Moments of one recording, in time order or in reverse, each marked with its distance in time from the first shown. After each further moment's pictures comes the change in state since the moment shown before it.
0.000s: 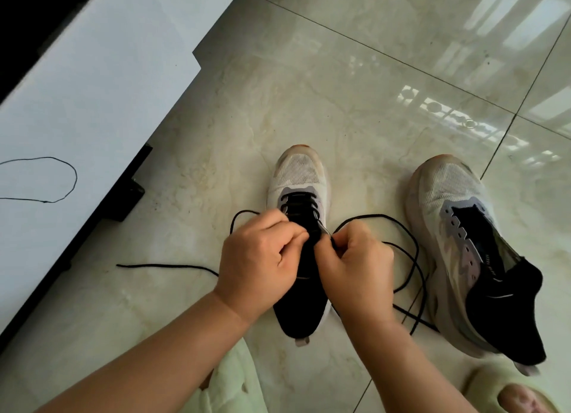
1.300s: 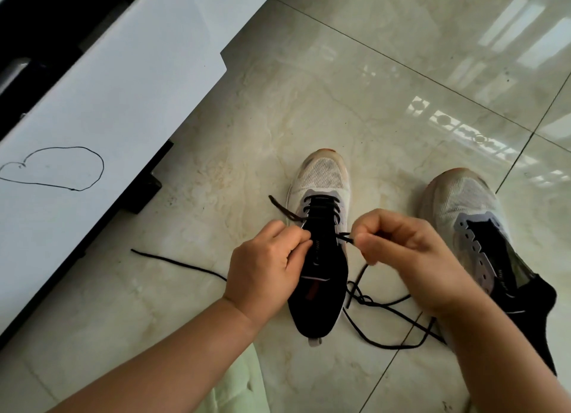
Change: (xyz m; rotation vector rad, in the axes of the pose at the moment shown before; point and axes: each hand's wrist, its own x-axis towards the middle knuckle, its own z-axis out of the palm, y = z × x) left_hand -0.013 -0.006 -0.003 -0.033 0.026 -0.099; right_hand 0.037 -0.009 -0.060 0.502 -0.623 -0.037
